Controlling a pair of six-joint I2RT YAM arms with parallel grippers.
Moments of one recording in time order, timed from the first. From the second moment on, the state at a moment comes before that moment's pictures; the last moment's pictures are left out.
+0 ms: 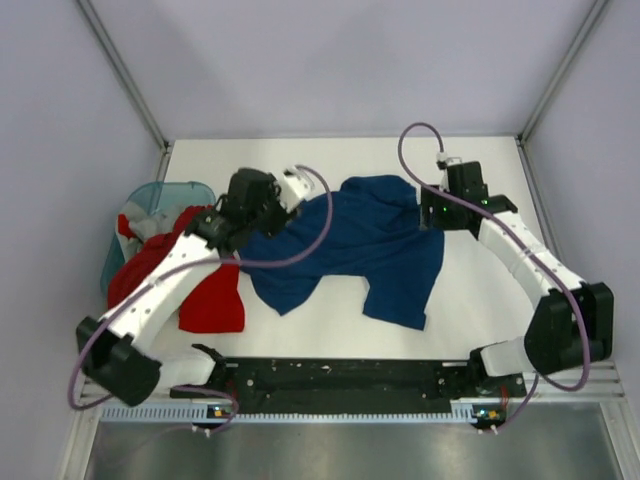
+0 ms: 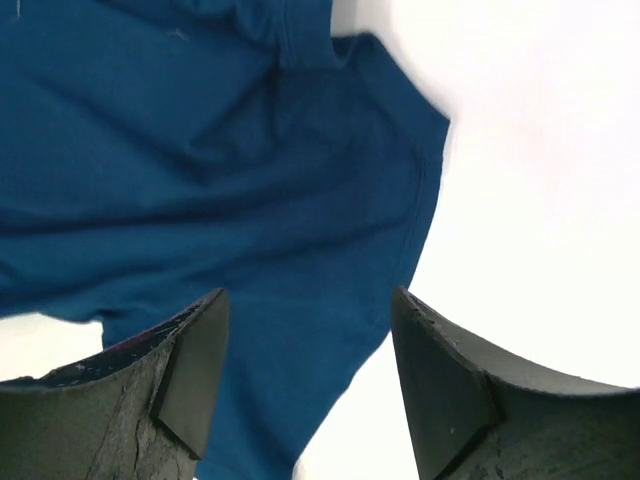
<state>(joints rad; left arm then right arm) -0.42 1.37 1.27 -0.54 -0.15 0.49 0.23 1.46 1.17 -0.56 0.01 0.17</state>
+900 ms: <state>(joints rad) -0.81 1.34 0.66 -0.51 -0.07 0.51 0.62 1.25 0.60 -0.59 0.17 0.62</state>
